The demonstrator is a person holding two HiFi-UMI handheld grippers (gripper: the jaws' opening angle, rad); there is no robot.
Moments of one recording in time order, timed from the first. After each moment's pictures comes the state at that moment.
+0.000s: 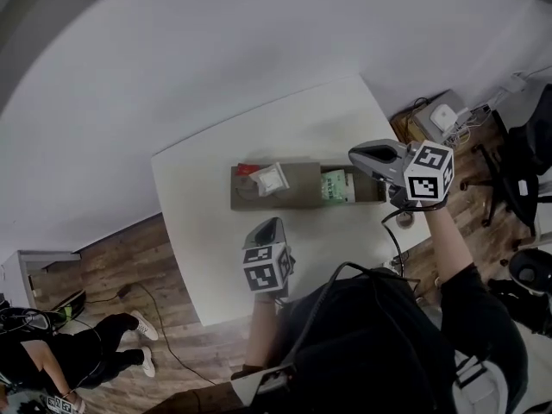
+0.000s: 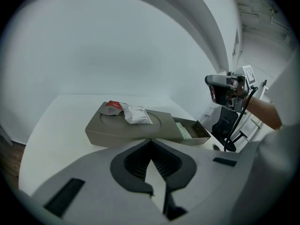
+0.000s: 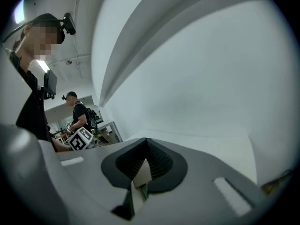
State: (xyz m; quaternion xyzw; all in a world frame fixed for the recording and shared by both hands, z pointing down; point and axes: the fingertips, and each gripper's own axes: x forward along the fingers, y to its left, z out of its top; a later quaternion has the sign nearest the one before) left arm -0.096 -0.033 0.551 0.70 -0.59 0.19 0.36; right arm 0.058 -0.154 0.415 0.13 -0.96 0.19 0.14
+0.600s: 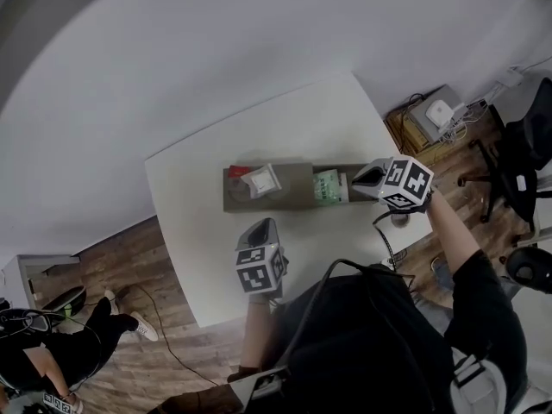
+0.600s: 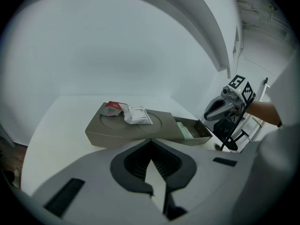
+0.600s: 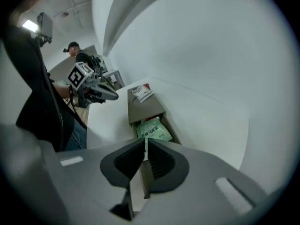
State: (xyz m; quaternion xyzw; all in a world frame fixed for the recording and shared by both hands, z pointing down) left arm -0.093 -0.036 0.553 0.69 -0.59 0.20 0.36; right arm 0.104 -0.114 0.542 0.05 -0.89 0.14 0.44
